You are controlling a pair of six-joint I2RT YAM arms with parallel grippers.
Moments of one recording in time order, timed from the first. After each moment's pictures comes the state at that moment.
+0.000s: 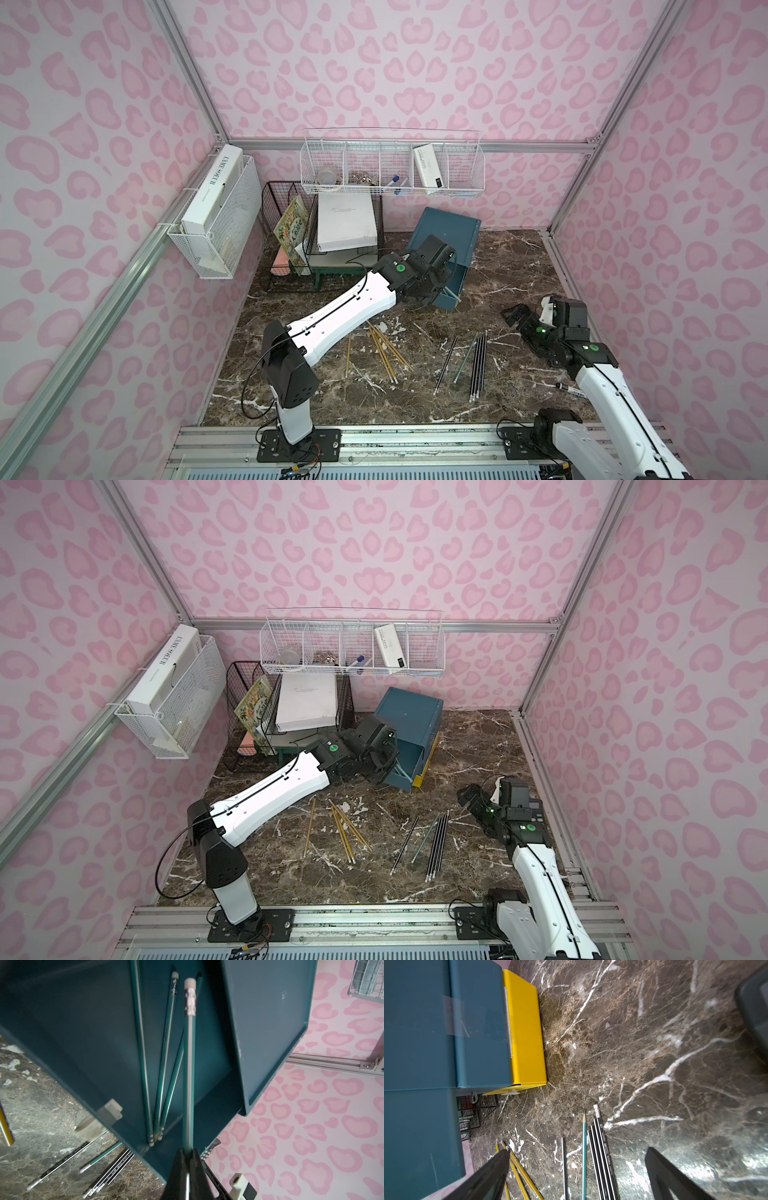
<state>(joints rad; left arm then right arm) -0.86 1.81 1.83 -0.86 -0.13 -1.62 0.01 0.87 0.59 -0.51 -0.32 0.76</state>
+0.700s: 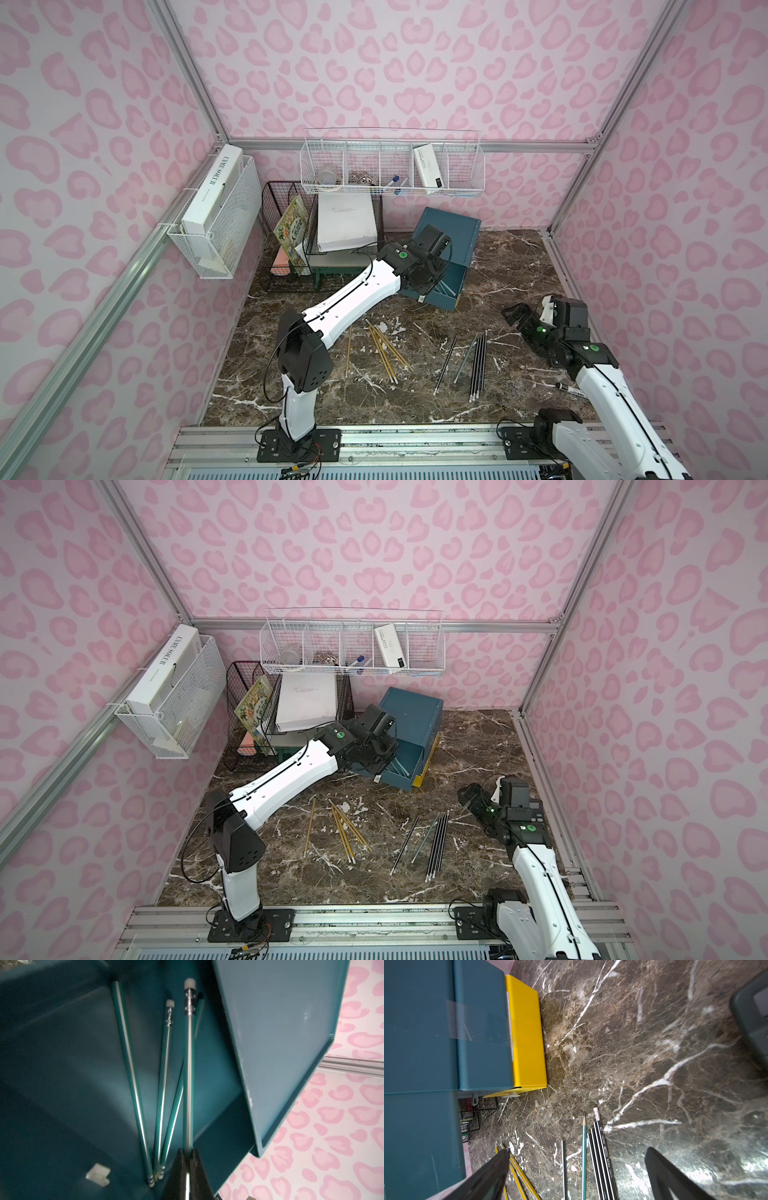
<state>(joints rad) -0.79 1.93 1.93 -0.89 -0.07 -1.51 0.00 0.86 0.59 -0.51 -0.31 0.75</state>
